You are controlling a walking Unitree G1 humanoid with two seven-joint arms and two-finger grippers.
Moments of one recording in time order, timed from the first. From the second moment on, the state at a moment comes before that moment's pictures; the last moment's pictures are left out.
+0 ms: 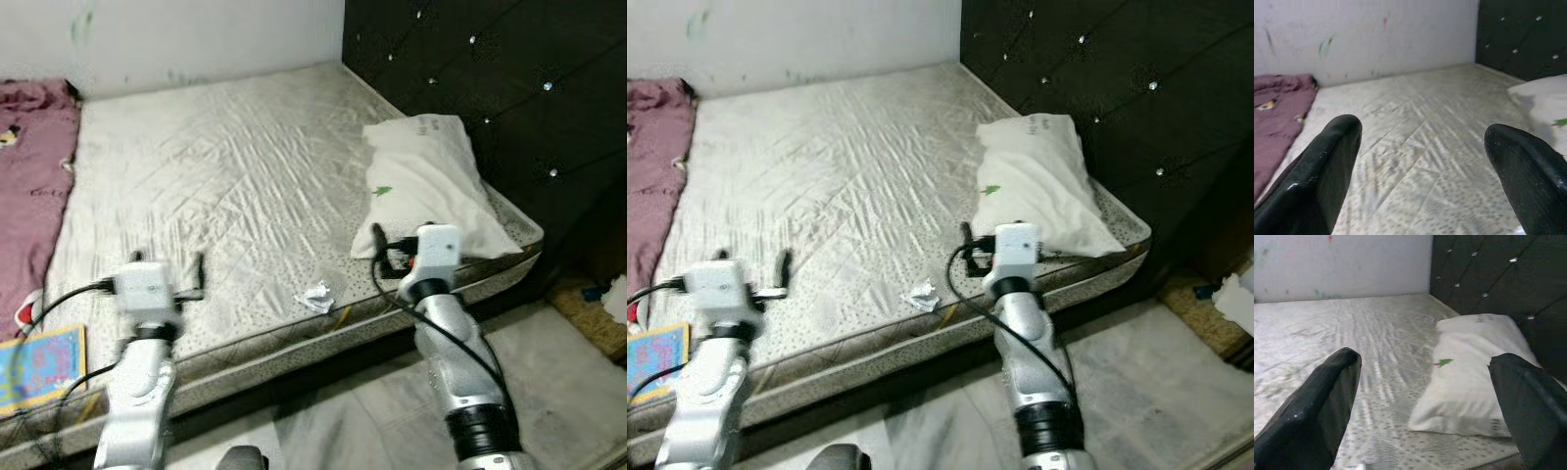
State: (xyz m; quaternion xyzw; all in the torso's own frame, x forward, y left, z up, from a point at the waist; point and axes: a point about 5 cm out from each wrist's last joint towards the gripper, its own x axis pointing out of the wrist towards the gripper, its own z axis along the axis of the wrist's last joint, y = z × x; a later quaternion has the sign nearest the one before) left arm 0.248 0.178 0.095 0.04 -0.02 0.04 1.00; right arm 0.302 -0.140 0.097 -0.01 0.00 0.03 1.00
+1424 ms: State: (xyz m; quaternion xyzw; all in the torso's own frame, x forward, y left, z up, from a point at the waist) left arm 0.258 0.161 0.097 0.02 -0.02 -0.01 1.00; right arm 0.305 -0.140 0.098 -0.02 0.00 0.03 1.00
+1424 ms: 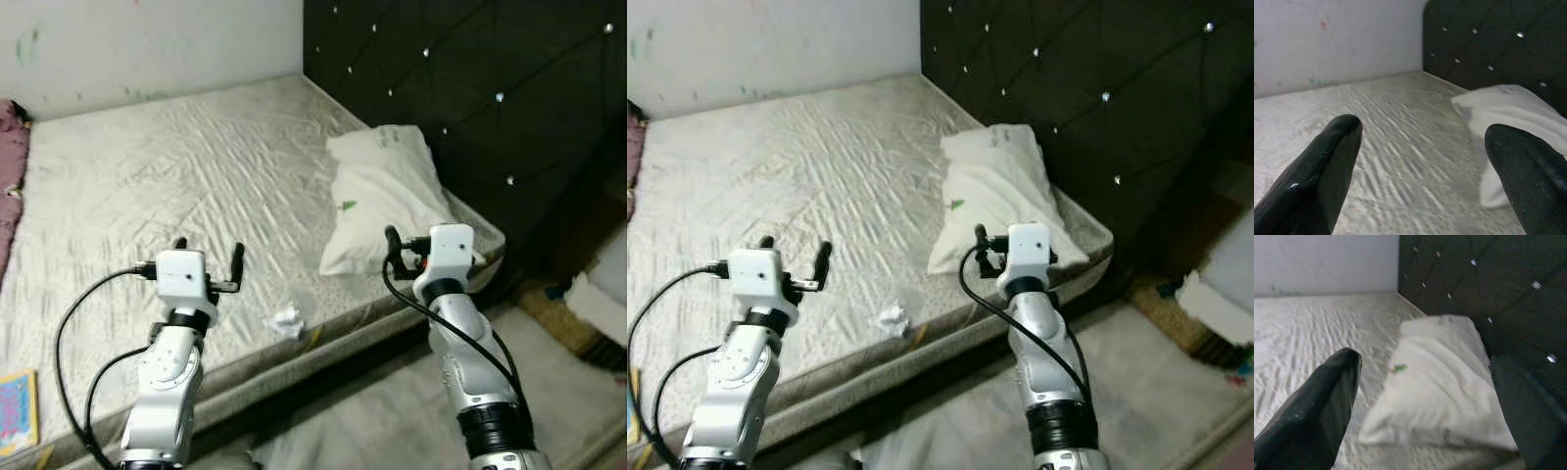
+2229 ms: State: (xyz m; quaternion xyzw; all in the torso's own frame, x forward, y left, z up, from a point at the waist) left arm 0.259 0.172 0.079 0.02 0.02 -0.01 1.00; right arm 0.315 -0.119 0.107 -0.01 -0.01 0.06 1.00
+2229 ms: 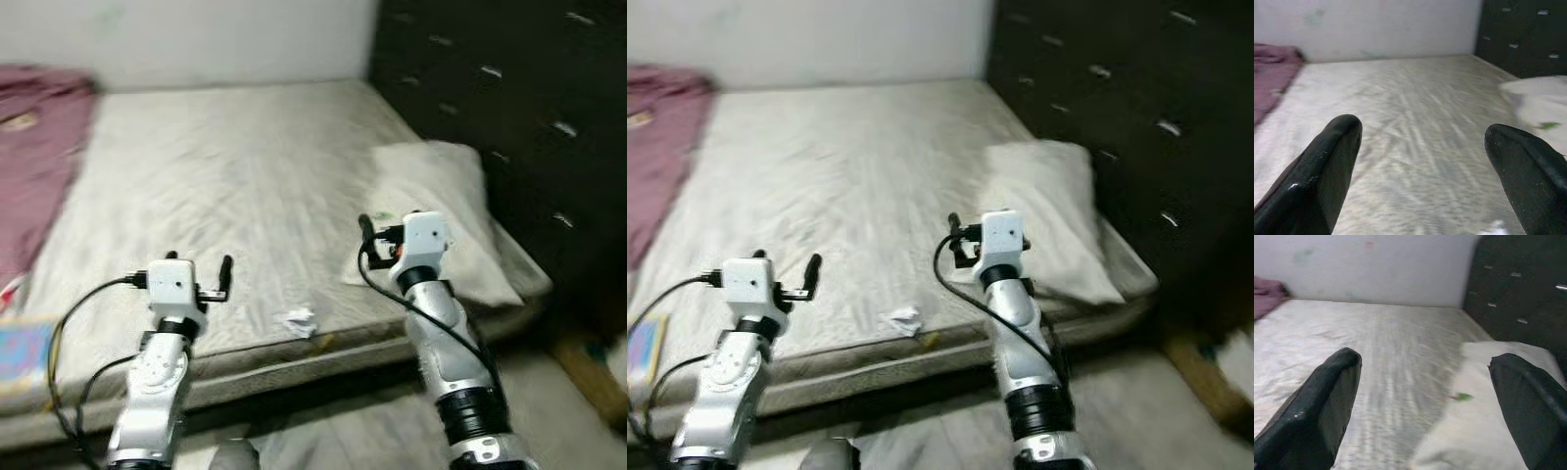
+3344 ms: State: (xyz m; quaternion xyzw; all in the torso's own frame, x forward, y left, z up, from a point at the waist) left arm 0.262 0.162 0.077 0.02 0.02 -0.04 1.00; right arm 0.317 -0.129 0.105 0.01 0.00 0.04 1.00
